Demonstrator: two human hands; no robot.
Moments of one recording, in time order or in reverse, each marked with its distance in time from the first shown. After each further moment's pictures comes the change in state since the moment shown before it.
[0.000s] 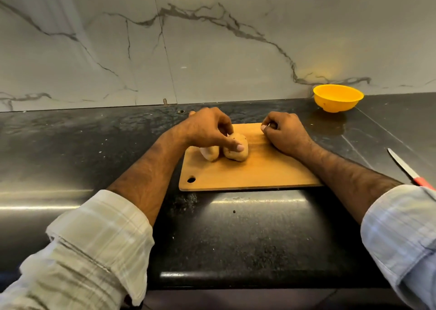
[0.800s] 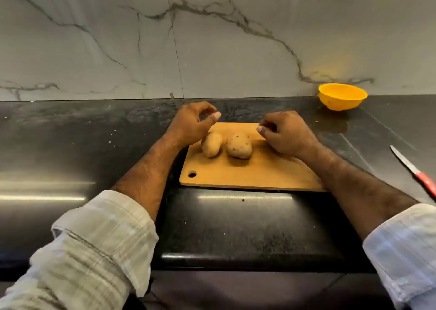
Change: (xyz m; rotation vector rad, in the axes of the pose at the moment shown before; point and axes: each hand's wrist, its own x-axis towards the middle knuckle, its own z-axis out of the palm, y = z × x) left_hand -0.024 -0.063 0.014 -0.109 0.517 0.066; right_hand -0.031 -0.042 -0.012 -0.122 -0.022 -0.150
